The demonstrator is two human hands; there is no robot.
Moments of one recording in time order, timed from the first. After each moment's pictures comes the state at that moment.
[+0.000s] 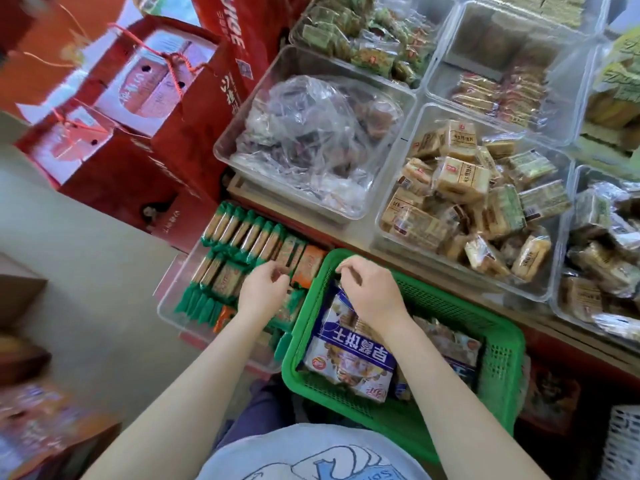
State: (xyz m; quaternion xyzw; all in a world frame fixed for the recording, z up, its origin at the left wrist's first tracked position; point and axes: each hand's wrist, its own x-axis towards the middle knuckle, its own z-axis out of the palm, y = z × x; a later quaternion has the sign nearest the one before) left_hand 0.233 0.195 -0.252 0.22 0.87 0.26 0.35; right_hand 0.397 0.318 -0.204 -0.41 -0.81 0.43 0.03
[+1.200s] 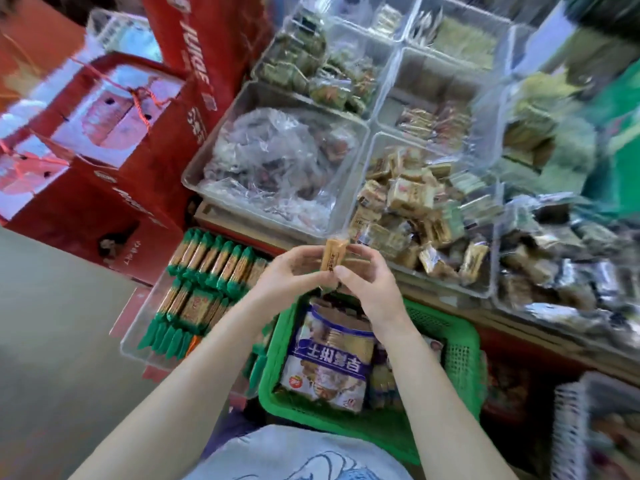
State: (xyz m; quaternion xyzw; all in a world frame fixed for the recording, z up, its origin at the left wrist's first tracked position) left_hand 0.251 0.245 -0.161 0.30 0.64 0.45 0.54; right_hand 0.409 0.321 -0.152 -0.50 -0.53 0.66 0.20
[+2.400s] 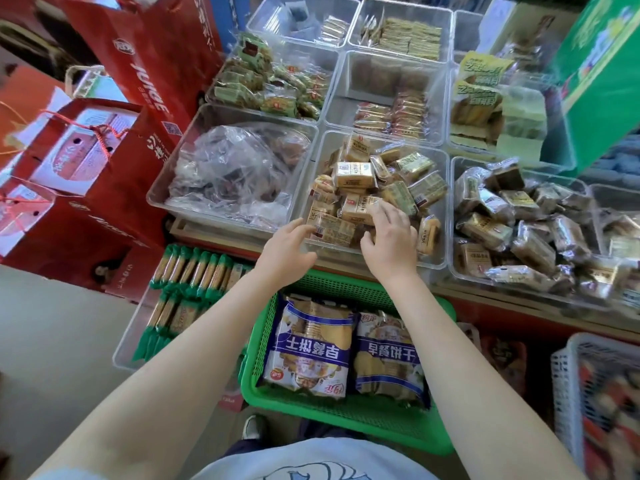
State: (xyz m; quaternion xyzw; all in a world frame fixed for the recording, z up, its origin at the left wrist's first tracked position) left_hand 0.310 0.317 -0.157 0.52 0.78 0.17 0.31; right_hand 0.489 0.413 -0.172 -0.52 -0.82 0.15 0.16
